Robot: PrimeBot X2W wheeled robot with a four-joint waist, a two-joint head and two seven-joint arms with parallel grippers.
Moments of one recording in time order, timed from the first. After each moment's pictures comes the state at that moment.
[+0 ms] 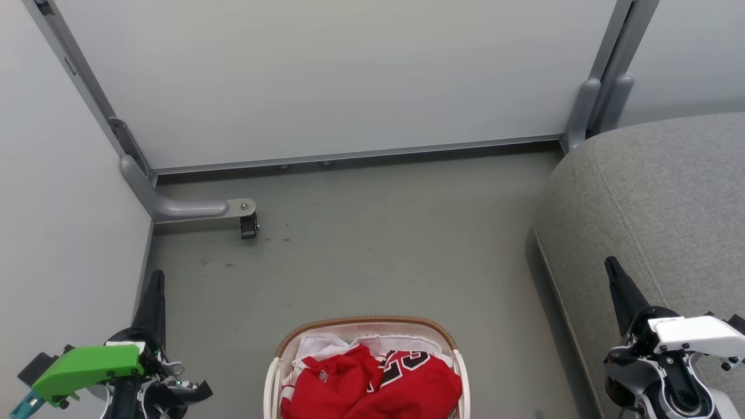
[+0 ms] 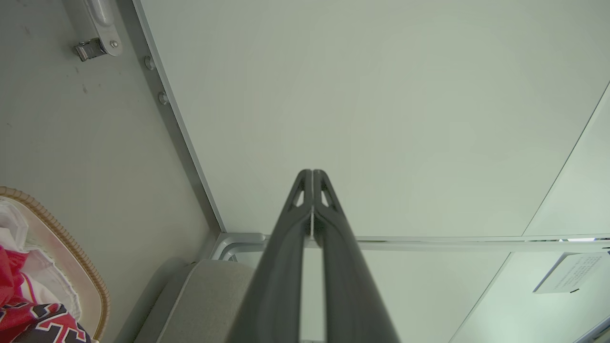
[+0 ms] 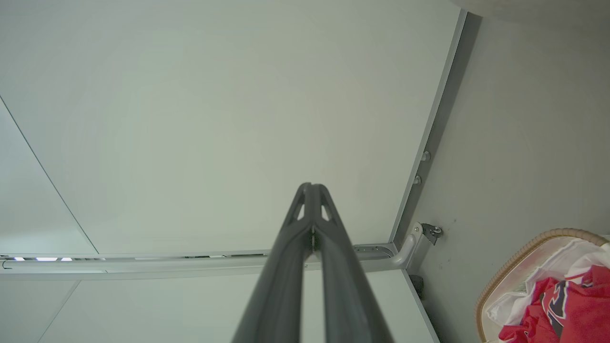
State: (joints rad) left arm -0.10 0.05 0.11 0.24 -1.61 -0.13 0.11; right arm -0.11 -0.05 -0.11 0.24 1.61 0.13 0.12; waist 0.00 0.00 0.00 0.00
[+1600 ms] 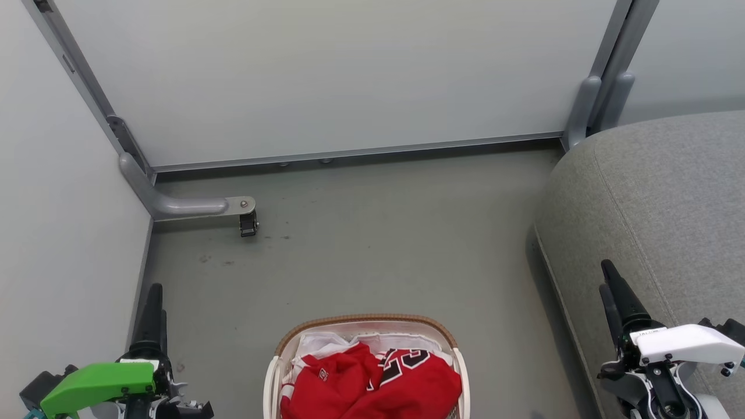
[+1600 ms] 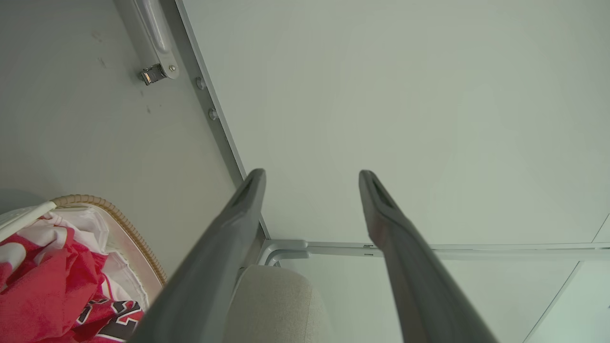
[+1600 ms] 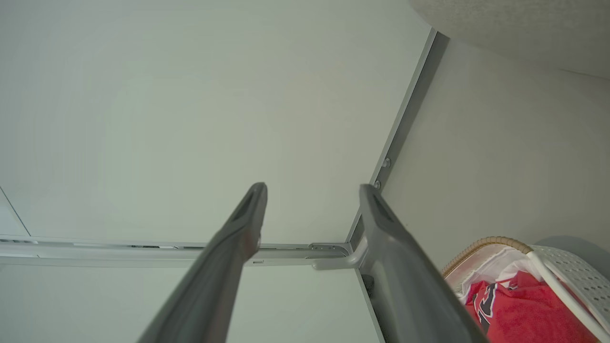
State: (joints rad) left arm -0.07 0.05 0.10 0.30 -1.49 -0.13 0.06; right arm -0.09 -0.07 -0.06 0.27 1.47 0.13 0.06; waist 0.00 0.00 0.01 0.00
